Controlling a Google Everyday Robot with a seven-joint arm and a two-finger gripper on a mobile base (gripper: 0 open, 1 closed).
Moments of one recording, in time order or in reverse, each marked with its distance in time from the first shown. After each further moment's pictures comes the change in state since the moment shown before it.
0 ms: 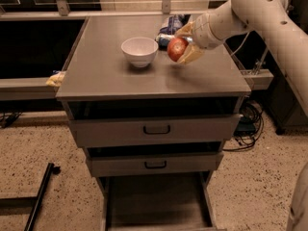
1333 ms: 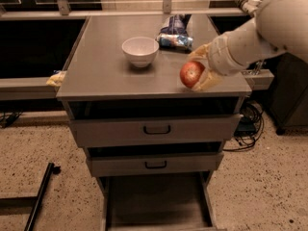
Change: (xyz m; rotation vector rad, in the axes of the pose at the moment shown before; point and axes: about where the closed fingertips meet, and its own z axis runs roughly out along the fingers) arm -0.019 0.104 -0.079 -0.063 0.109 -0.016
